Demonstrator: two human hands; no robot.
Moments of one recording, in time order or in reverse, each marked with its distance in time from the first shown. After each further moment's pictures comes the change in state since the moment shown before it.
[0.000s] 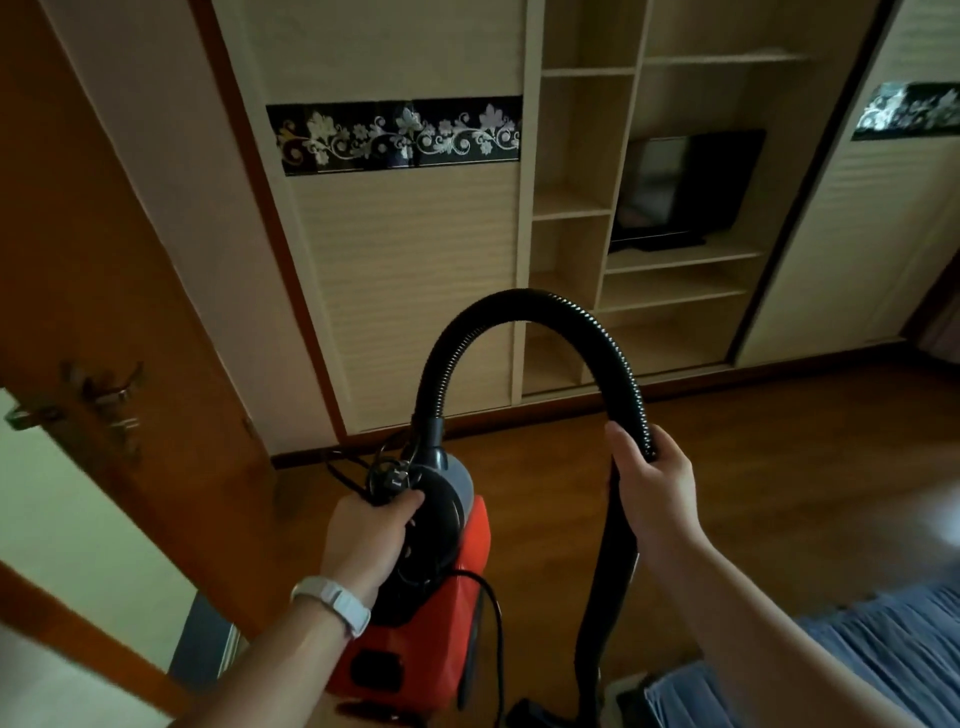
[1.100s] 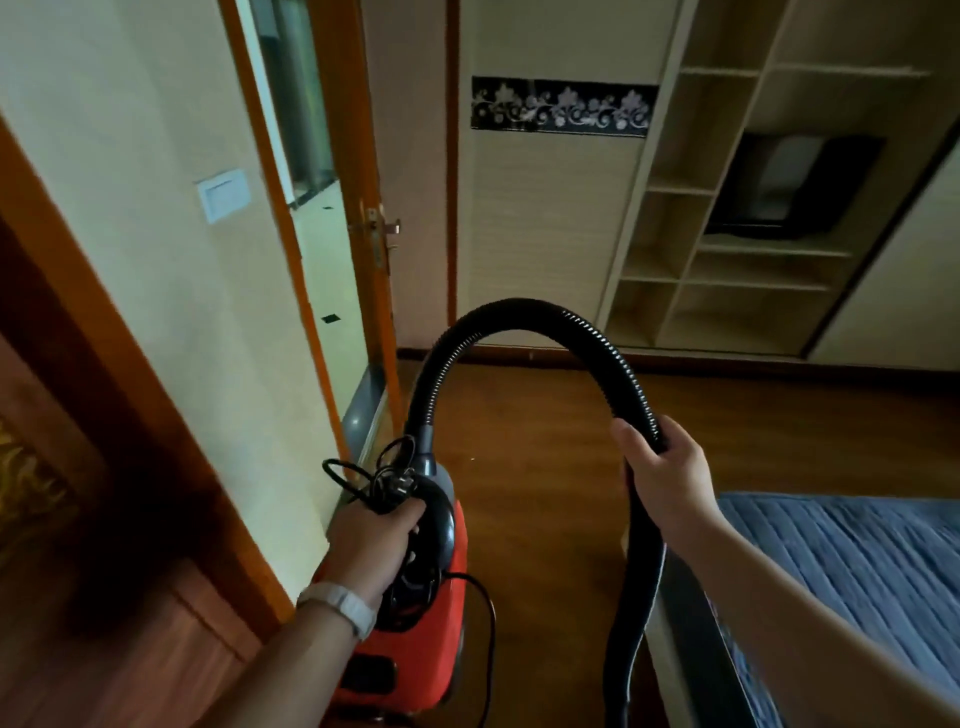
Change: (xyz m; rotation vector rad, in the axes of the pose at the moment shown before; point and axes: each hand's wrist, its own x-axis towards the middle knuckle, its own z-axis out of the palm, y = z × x) left_hand -0.467 -0.223 -0.264 -0.121 0.222 -0.084; right_hand -0.495 -0.017 -0.078 -0.214 -0.283 -0.070
